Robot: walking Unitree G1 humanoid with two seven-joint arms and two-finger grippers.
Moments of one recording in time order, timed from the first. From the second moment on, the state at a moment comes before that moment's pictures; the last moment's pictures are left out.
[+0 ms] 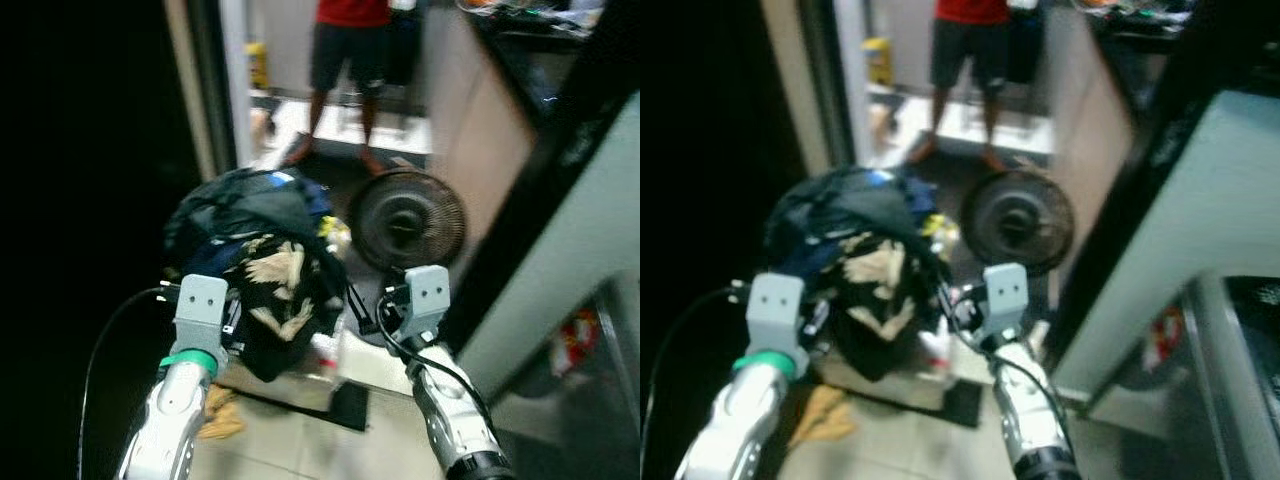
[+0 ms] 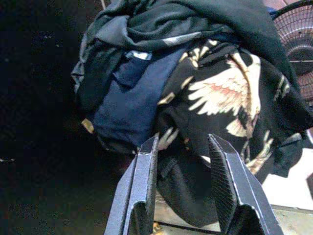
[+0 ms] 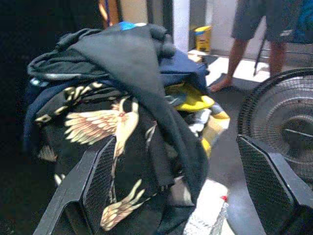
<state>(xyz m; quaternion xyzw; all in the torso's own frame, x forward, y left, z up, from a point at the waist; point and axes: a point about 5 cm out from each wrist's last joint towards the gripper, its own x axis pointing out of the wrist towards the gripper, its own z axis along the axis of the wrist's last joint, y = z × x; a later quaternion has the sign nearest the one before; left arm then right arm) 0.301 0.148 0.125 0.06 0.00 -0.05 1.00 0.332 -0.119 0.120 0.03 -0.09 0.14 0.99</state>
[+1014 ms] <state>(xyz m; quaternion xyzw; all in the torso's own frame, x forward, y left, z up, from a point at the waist) 0.321 0.148 0.183 0.05 -0.10 -0.04 0.99 0.341 -0.120 0.163 0.07 -0.16 0.13 0.98</state>
